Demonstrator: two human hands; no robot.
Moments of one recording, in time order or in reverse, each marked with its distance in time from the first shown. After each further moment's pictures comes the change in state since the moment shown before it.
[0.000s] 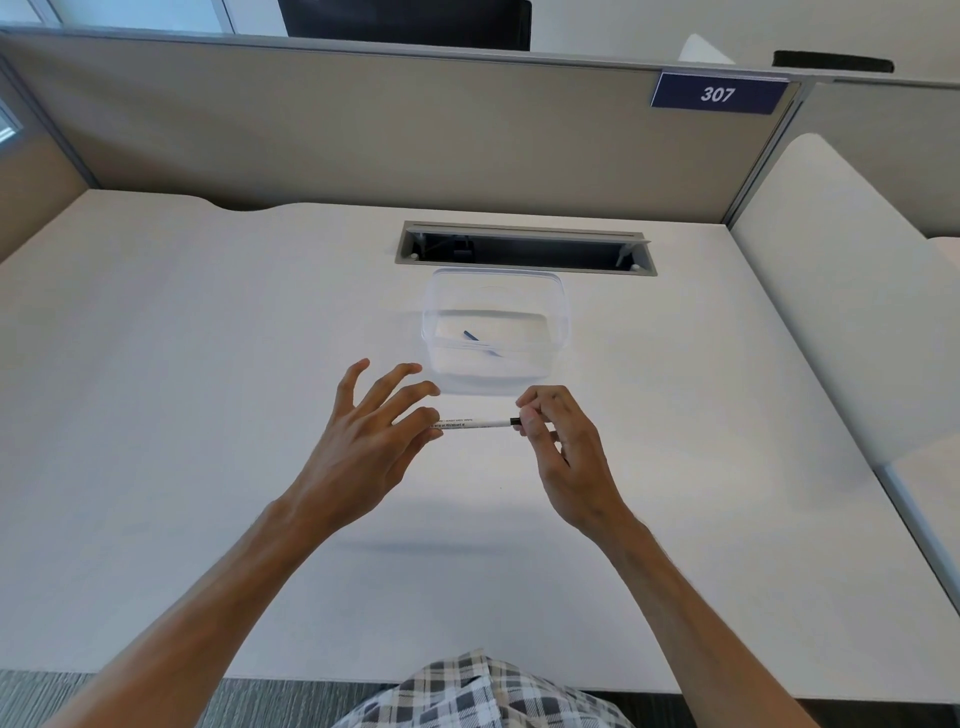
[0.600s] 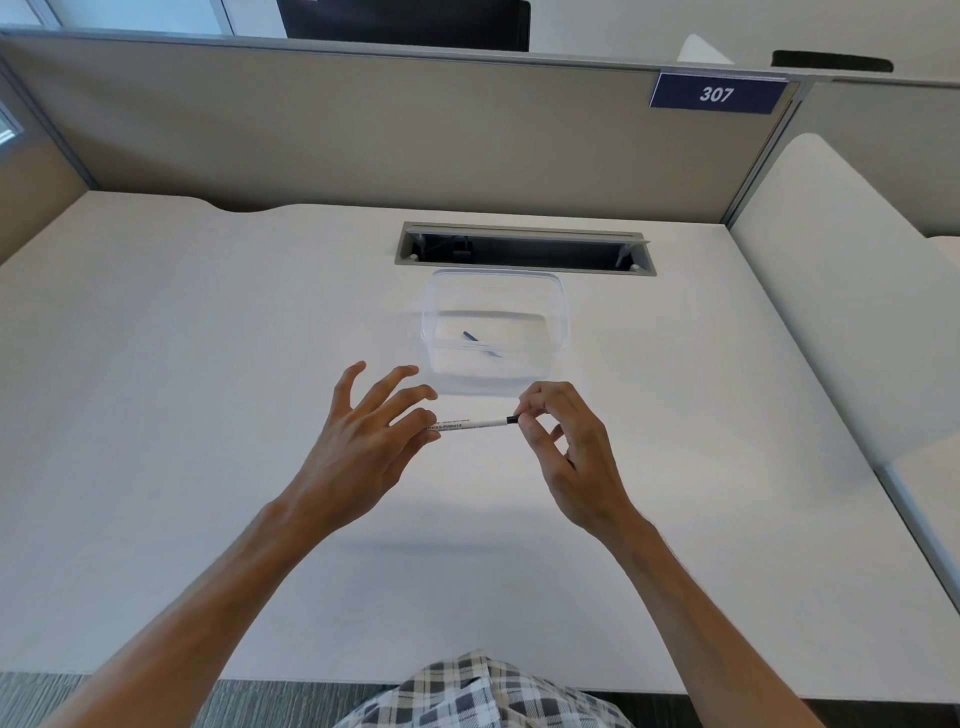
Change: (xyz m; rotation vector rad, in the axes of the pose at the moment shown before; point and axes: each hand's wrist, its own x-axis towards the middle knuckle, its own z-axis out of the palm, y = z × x) left_hand -0.001 -0.002 -0.001 -0.019 -0.034 -0.020; right_hand 0.000 -0.003 -0.009 -0.061 -0.011 -0.078
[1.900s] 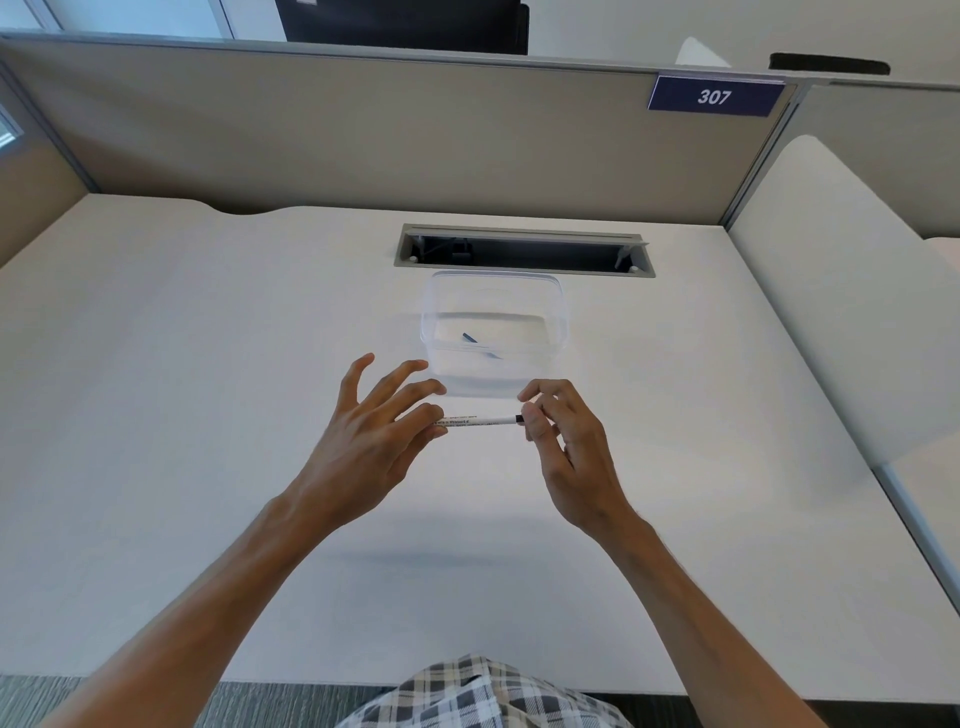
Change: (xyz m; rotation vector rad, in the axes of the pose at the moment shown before) left_hand 0.008 0.004 -0.004 -0.027 0.019 0.023; right_hand 0.001 -0.006 0.002 -0.013 0.014 0.008
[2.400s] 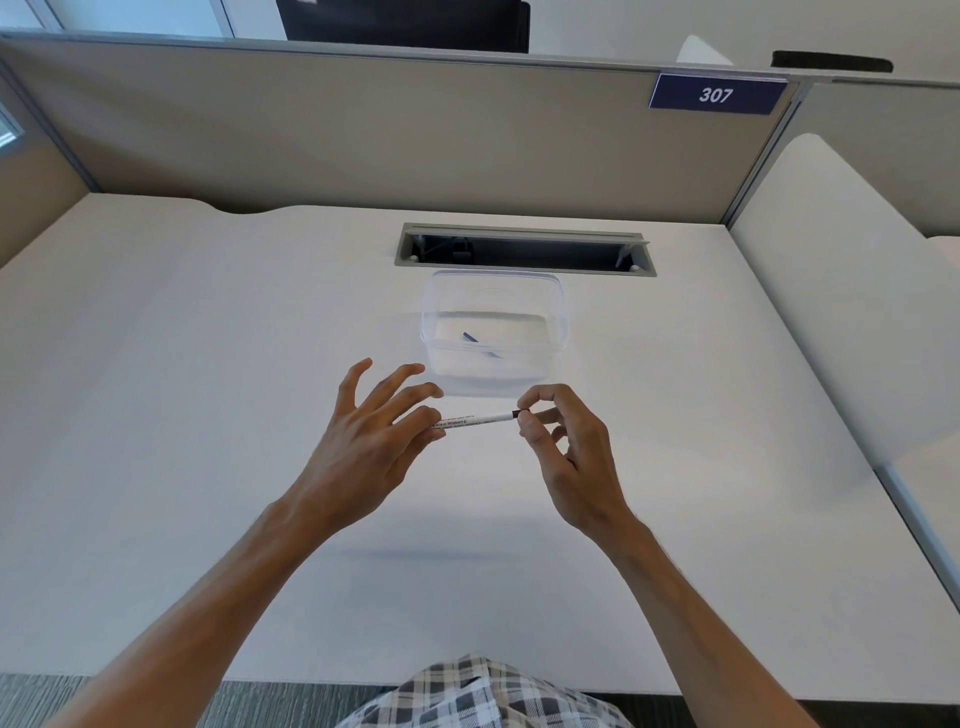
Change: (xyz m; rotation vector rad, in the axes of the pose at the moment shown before) left_hand -0.004 0.001 0.000 -0.011 -0.013 -0.024; right_hand -0.003 0.002 0.001 0.050 0.020 0.087
